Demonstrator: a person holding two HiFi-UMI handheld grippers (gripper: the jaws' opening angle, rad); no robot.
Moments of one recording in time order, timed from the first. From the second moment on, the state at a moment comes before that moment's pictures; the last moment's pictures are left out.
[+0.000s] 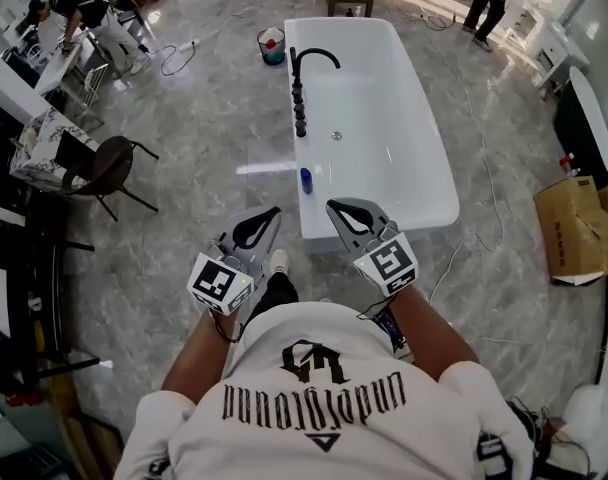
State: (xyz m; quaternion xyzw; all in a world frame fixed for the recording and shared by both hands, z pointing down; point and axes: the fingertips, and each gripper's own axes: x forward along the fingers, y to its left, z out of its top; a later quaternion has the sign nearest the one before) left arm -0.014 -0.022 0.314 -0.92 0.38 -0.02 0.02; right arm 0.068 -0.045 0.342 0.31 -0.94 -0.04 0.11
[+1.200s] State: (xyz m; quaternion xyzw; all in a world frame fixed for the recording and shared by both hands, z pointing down) left arm -0.144 0.136 0.314 -0.94 0.34 -0.03 0.01; right arm -0.016 0.124 0.335 0.35 -0.93 -0.03 0.10
